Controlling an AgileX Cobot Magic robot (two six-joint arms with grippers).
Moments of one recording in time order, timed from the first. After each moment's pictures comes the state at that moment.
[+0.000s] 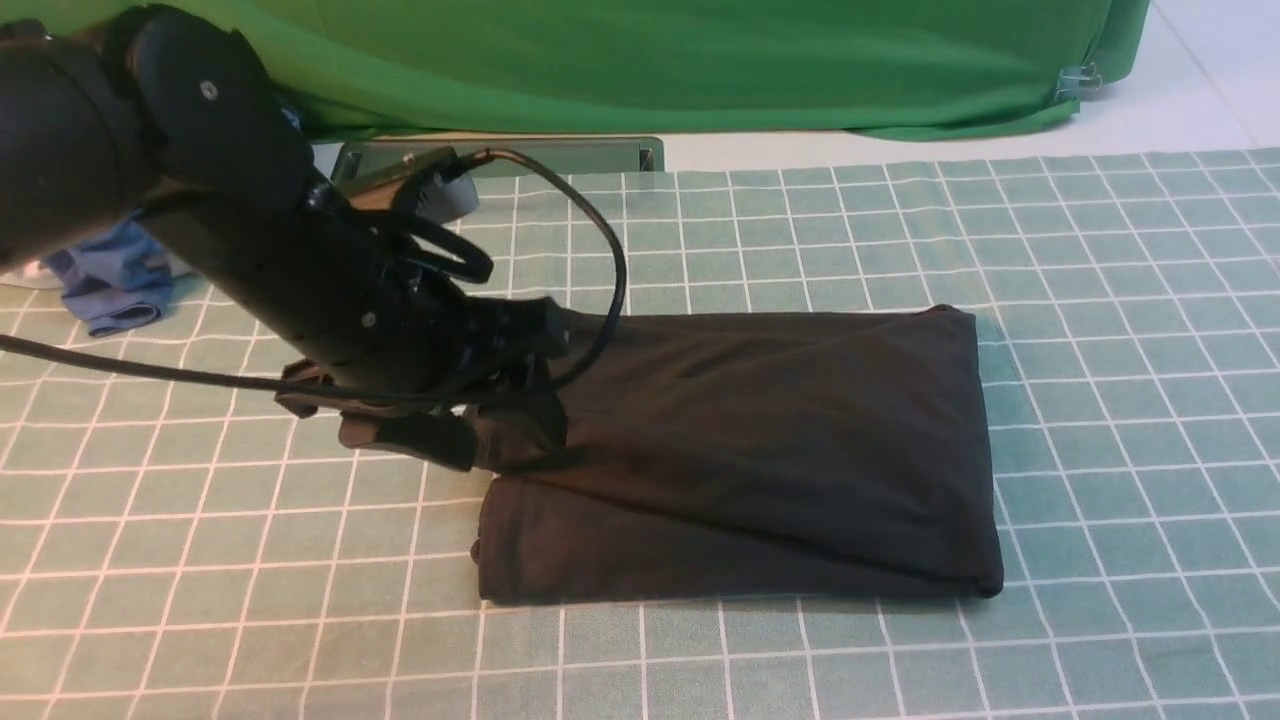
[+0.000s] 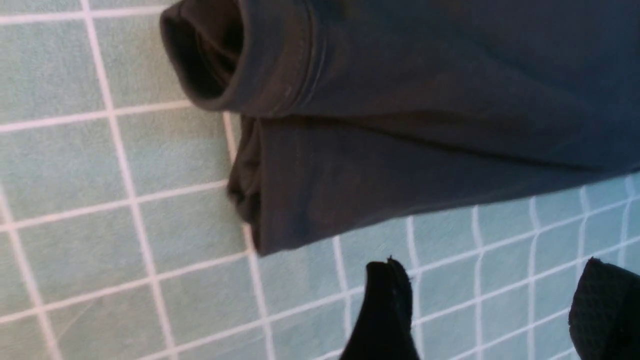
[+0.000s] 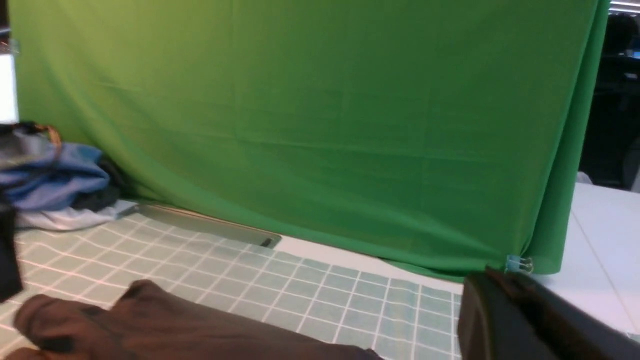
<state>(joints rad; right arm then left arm) 0.23 0.14 -0.37 0.14 0.27 -0.15 -0.33 1.56 -1.19 -0.40 1.02 -0.01</state>
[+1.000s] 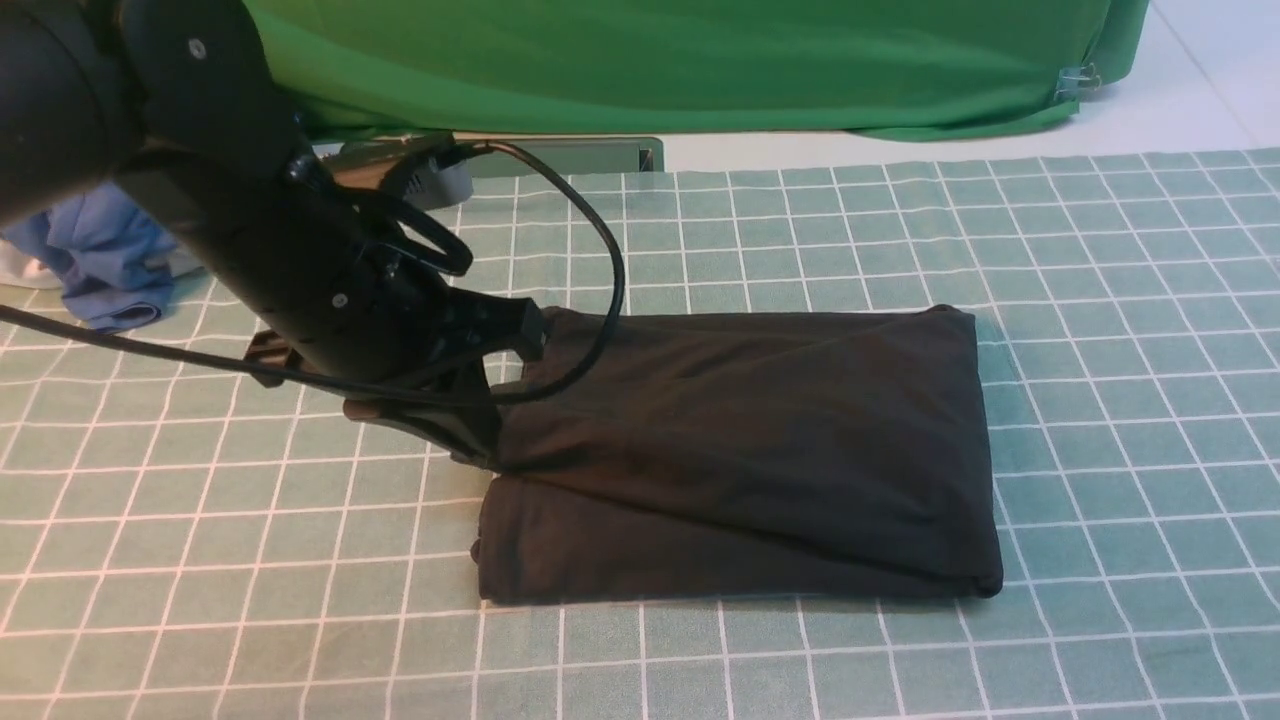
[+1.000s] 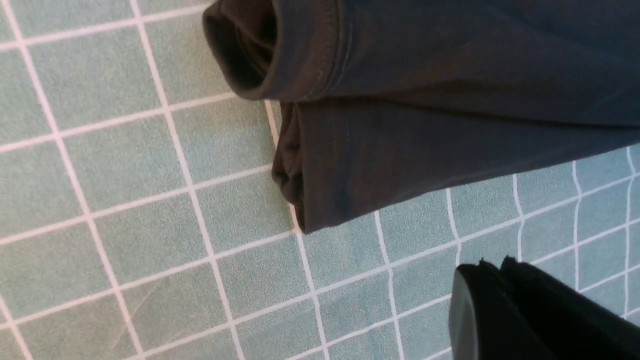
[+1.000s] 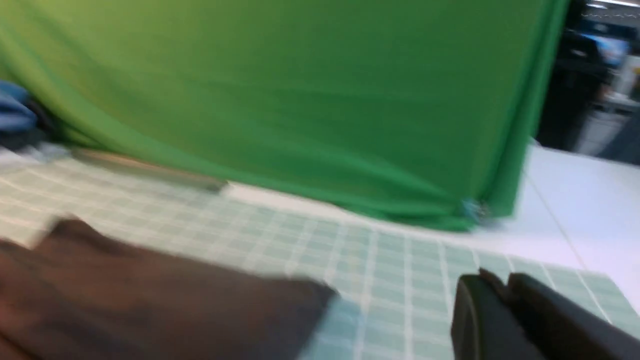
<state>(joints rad) 0.13 0.06 -0.07 0.08 0.10 -0.14 -0.33 1.56 -1.26 -0.32 1.10 0.01</state>
